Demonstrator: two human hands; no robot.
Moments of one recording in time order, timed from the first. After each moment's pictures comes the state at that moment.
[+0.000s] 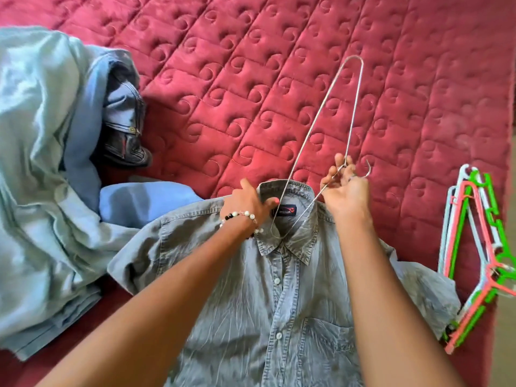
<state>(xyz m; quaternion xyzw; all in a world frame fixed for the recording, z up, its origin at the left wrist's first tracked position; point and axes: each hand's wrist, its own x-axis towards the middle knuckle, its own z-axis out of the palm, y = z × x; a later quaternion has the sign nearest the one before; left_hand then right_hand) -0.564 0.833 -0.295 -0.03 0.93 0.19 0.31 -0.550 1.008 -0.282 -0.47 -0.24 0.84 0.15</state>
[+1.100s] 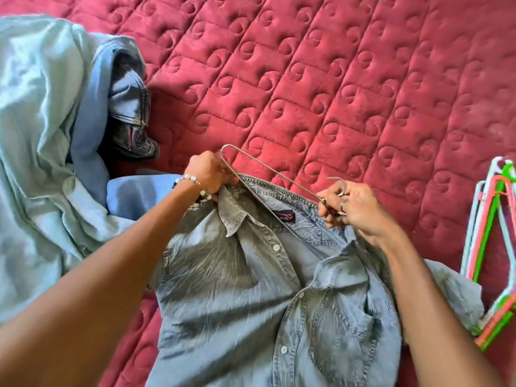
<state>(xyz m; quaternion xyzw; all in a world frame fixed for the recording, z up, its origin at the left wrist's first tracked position) -0.634 0.755 -0.302 -0.04 0.89 0.33 0.31 -0.502 1.017 -0.284 -0.26 -0.69 0.66 -0.17</state>
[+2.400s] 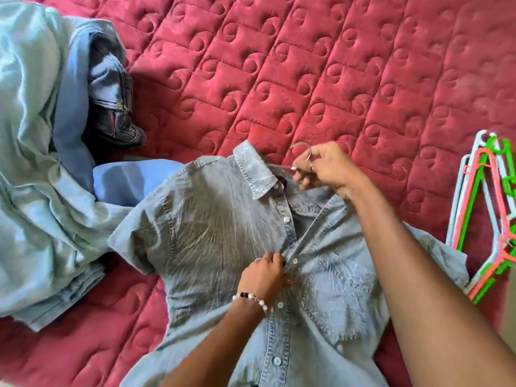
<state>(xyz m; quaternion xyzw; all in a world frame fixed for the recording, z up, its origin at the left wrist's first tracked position) -0.402 0.821 -0.342 0.21 0.89 0.09 0.40 -0.538 1.005 -0.268 -0.27 -0.74 0.57 -0.23</state>
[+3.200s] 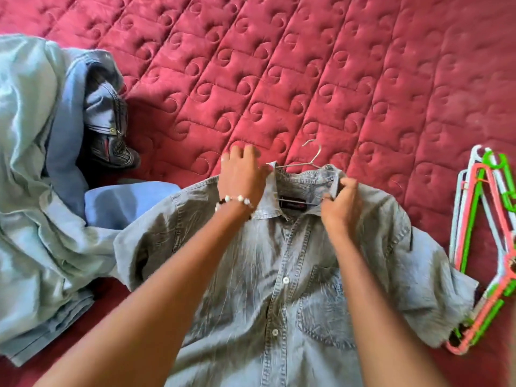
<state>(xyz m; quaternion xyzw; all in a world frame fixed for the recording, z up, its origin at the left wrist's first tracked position) -0.590 0.858 -0.290 0.08 0.97 0.22 0.12 -0.500 1.015 -0.342 -0.45 -0.83 0.33 0.06</state>
